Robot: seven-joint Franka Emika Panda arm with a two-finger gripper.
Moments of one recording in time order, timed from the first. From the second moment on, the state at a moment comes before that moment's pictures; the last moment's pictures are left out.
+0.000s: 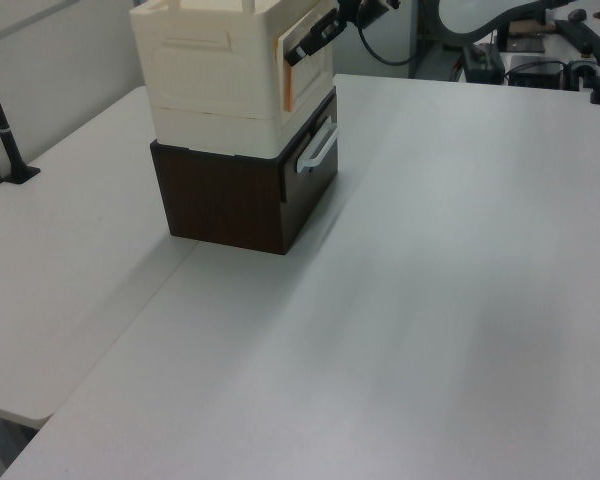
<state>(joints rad) 0.12 0.23 0.06 -1.61 0.08 2.75 -0.05</state>
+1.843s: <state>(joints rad) 0.08 0.13 0.06 -1.63 0.08 2.51 -0.11</state>
